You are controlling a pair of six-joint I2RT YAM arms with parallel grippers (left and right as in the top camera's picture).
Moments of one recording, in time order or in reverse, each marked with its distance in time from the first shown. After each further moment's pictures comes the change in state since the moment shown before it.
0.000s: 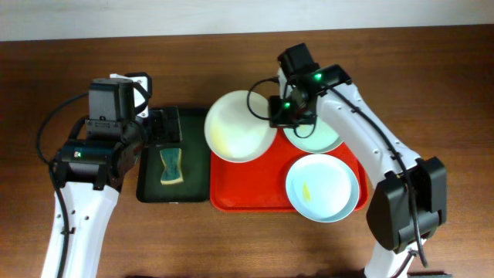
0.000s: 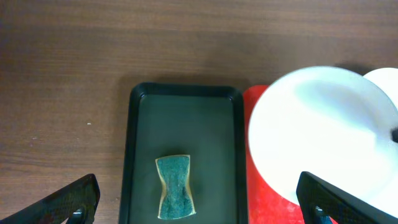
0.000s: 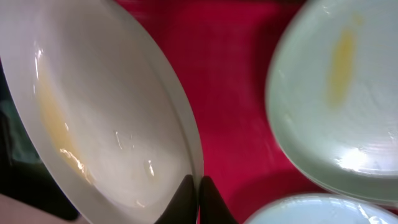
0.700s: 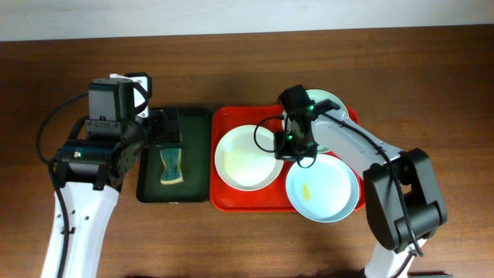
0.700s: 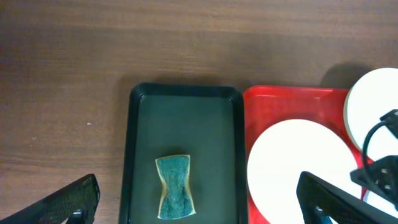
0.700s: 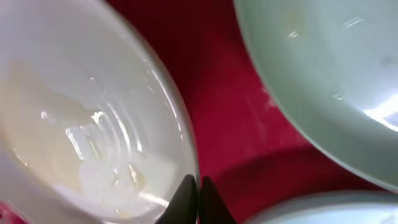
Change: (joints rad) left arm 0.000 0.000 0.000 0.000 0.000 0.000; right arm -0.021 0.000 -0.345 0.142 -0.009 0.051
